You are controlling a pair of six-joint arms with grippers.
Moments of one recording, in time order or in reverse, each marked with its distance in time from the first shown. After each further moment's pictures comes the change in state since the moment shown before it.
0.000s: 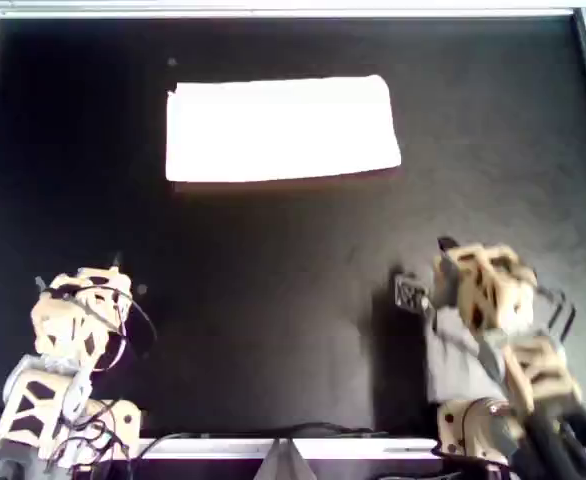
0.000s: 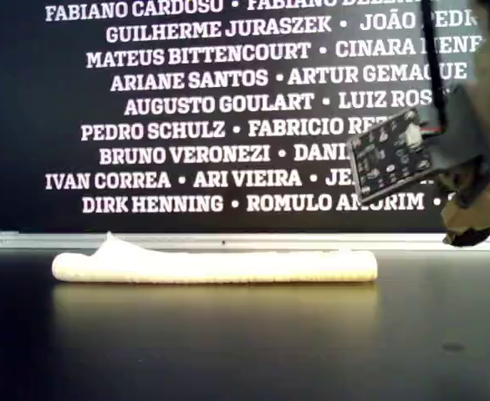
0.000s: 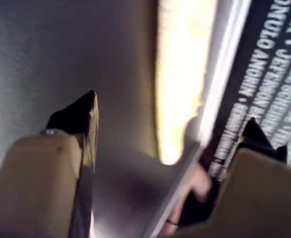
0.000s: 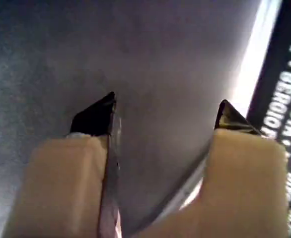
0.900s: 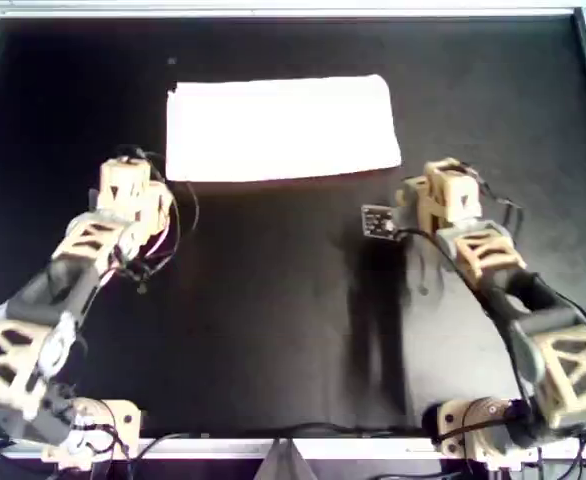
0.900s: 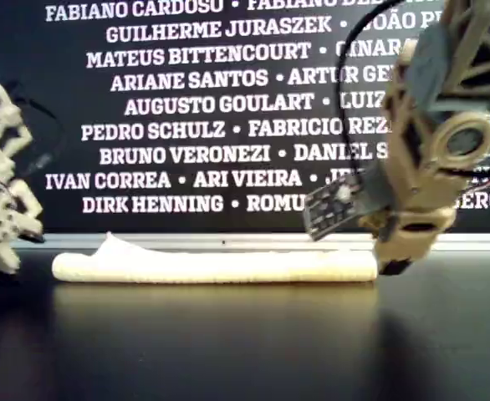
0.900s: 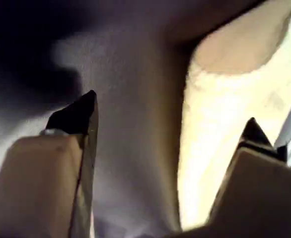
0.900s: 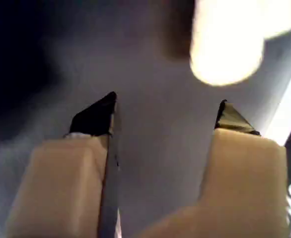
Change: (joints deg) left arm -1.2 -99.1 -70.4 -10.5 1.4 0.4; right arm 3.9 -54.4 -48.3 -0.5 -0.3 0.1
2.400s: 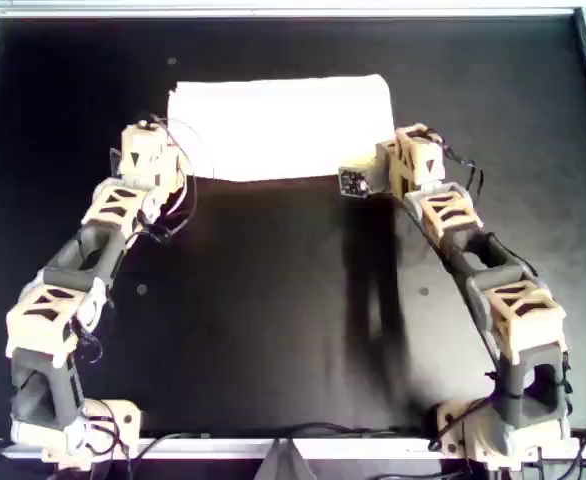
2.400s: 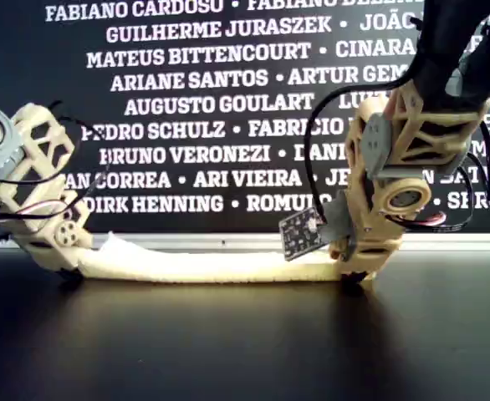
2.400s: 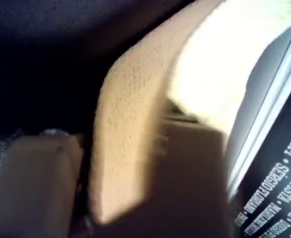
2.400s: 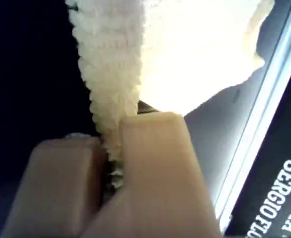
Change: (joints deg) left arm -0.3 -23.7 -29.8 -0.6 -0.5 0.1; right arm 0.8 -28.0 -35.9 -0.4 0.3 0.4
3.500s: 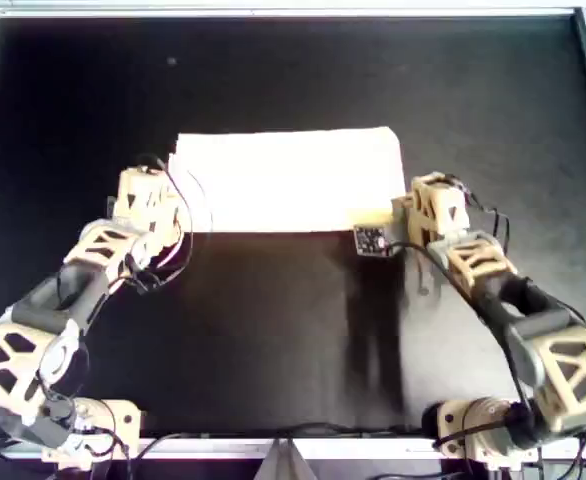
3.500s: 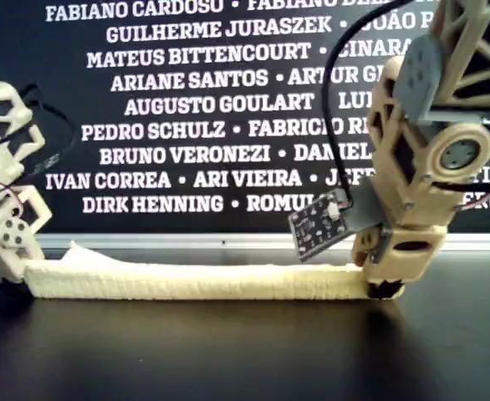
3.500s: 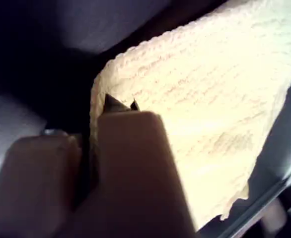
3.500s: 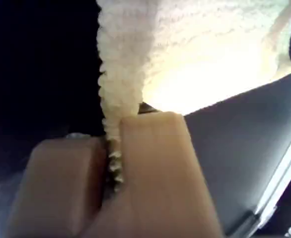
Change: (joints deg) left arm -3.3 30.1 37.9 2.0 1.0 -0.5; right arm 0.3 35.3 46.2 0.0 -0.5 0.1
